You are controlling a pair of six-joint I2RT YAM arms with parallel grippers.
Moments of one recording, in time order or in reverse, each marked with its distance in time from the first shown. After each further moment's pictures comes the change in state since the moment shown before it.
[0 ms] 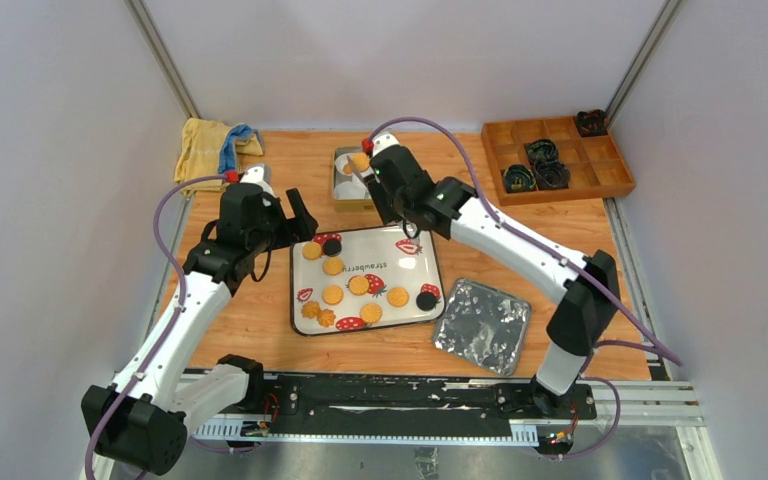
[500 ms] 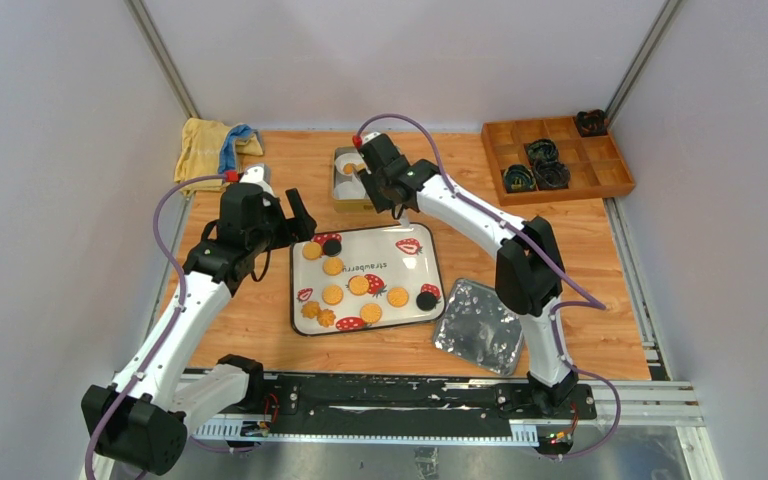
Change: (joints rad) left arm 0.000 0.000 0.000 0.000 -0.018 0.014; right arm -0.135 0.378 0.260 -0.008 -0.064 -0.069
